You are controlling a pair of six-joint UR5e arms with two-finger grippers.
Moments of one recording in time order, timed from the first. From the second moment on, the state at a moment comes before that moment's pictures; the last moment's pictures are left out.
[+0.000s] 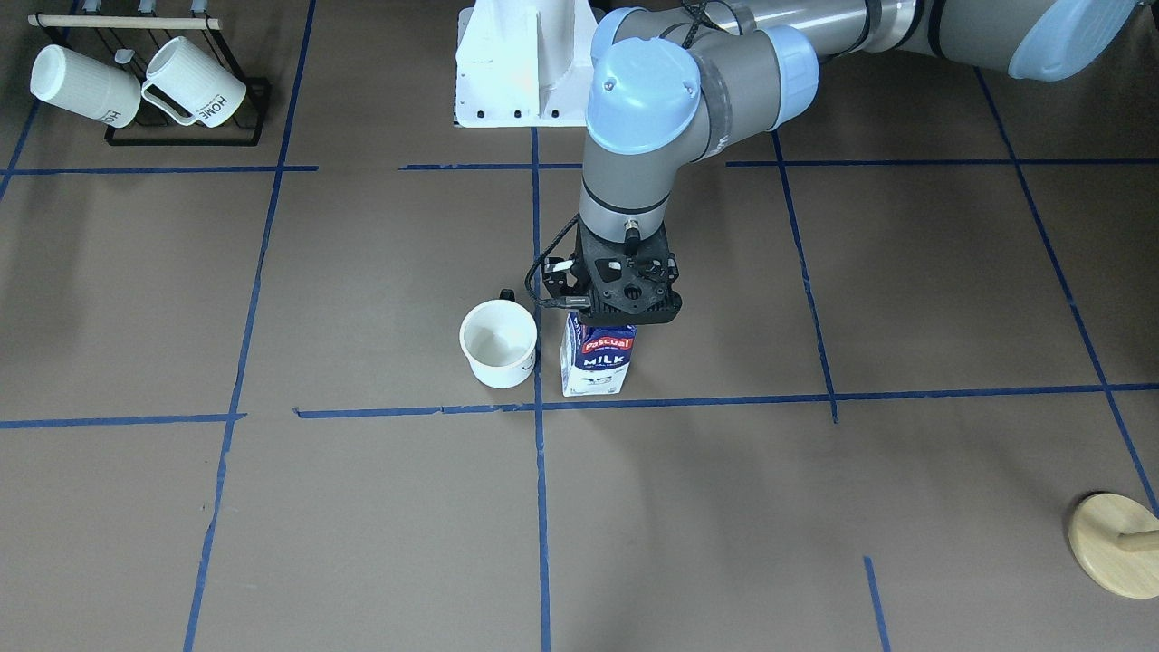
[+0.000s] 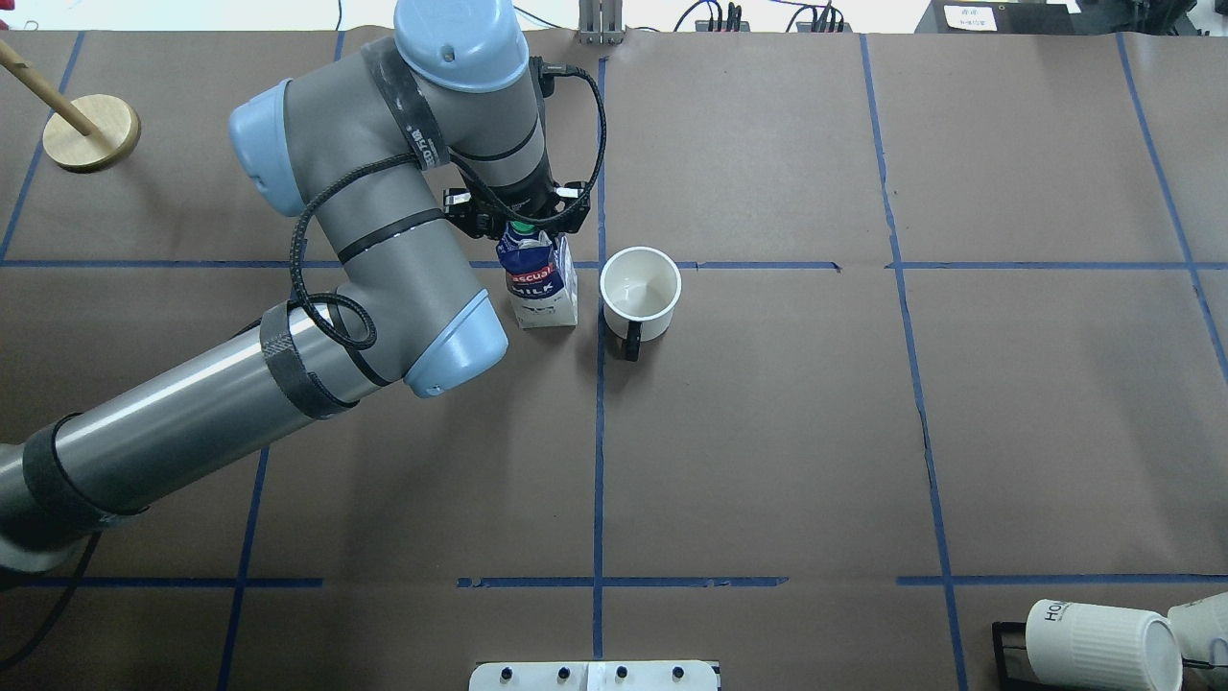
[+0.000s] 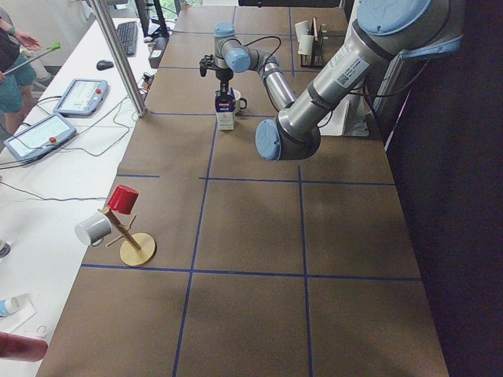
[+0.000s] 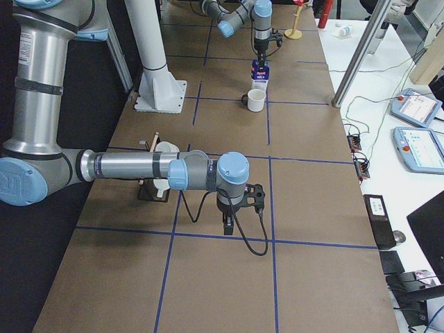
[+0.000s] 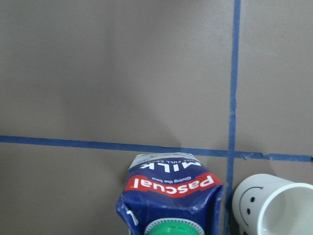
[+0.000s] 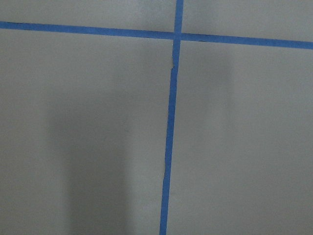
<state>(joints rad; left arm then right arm) -0.70 -2.48 -1.52 -1.47 -1.98 -1.12 1.51 -1.76 1.81 -1.60 2.33 -0.01</state>
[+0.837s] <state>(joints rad) -0.68 -2.48 -1.53 -1.47 -1.98 -1.12 1.51 -1.76 1.81 -1.60 2.33 -0.01</state>
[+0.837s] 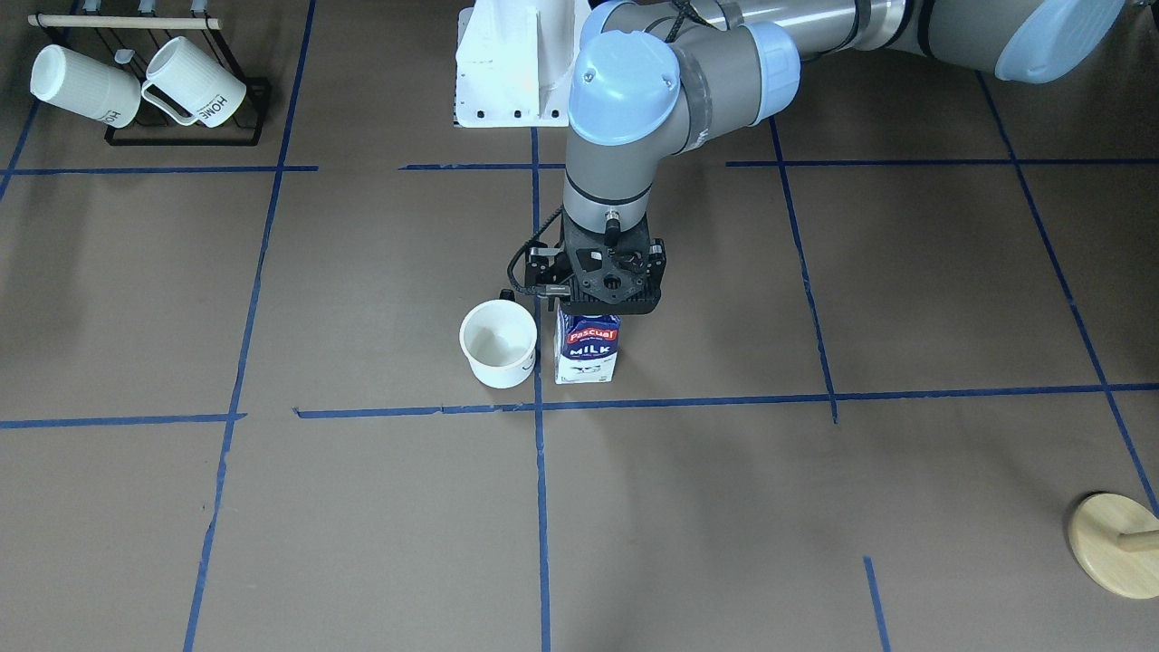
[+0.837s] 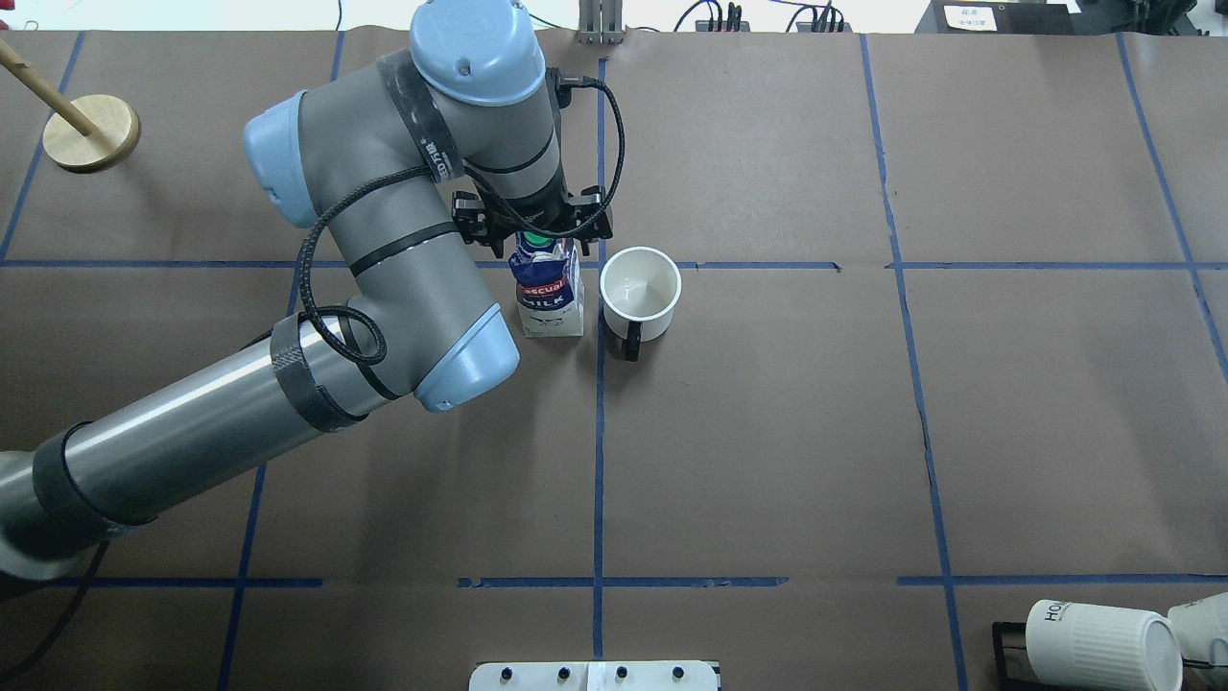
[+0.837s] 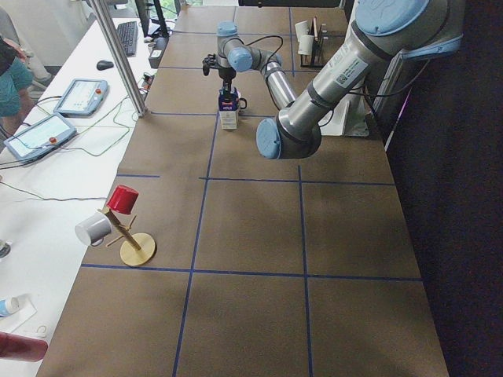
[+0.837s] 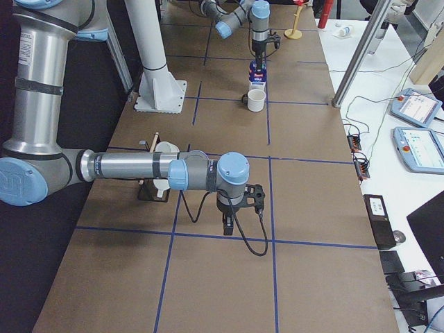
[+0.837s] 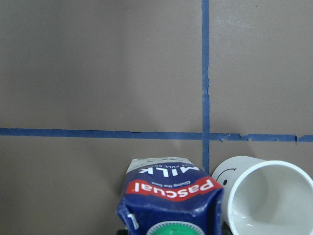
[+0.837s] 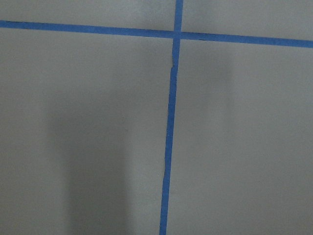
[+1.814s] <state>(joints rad) -1.05 -2.06 -1.89 -1.26 -2.23 -0.45 1.51 -1.76 1.81 -1.60 2.33 0.00</state>
